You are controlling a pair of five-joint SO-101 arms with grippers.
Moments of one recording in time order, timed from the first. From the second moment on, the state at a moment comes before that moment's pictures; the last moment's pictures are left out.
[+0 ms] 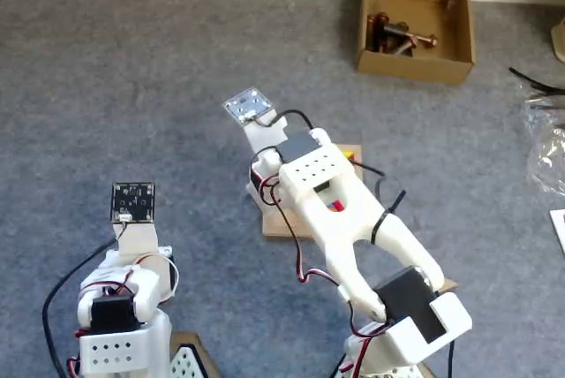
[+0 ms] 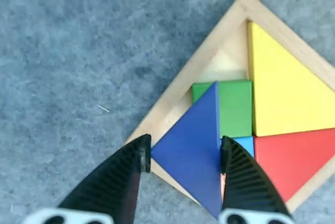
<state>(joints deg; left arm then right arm) -10.8 -103.1 96.0 75.4 2.1 -35.2 -0.7 20.6 63.2 8.3</state>
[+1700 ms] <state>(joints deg) -10.8 -103.1 96.0 75.4 2.1 -36.5 -0.7 30.6 56.9 8.3</state>
